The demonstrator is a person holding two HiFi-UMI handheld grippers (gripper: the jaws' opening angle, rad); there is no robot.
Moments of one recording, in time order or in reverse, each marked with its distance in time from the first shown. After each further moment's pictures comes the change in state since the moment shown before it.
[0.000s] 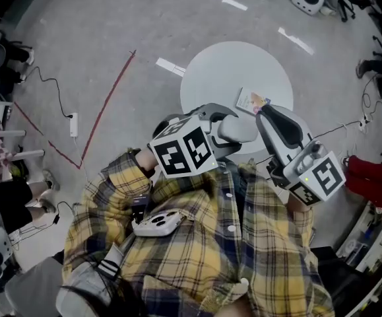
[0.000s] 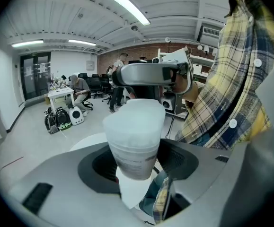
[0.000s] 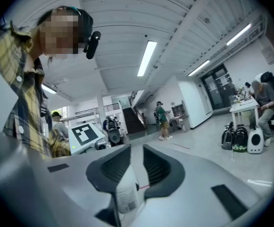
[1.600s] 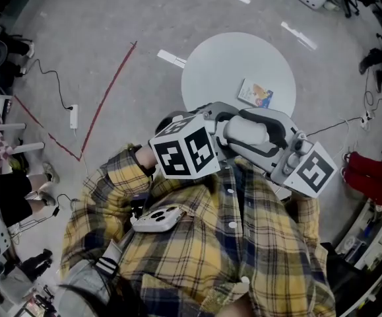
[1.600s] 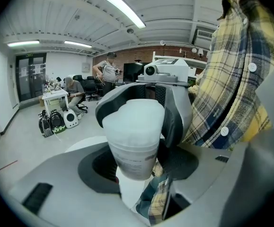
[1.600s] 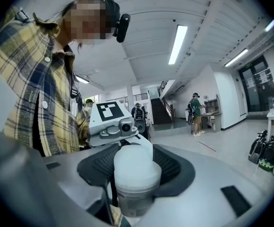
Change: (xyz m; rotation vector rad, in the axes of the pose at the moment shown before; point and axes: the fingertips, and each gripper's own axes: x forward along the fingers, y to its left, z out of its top) left arm 0.004 -0.026 0.013 0.025 -0.029 -0.055; right arm 0.010 0.059 -0.040 -0.169 0.146 0.337
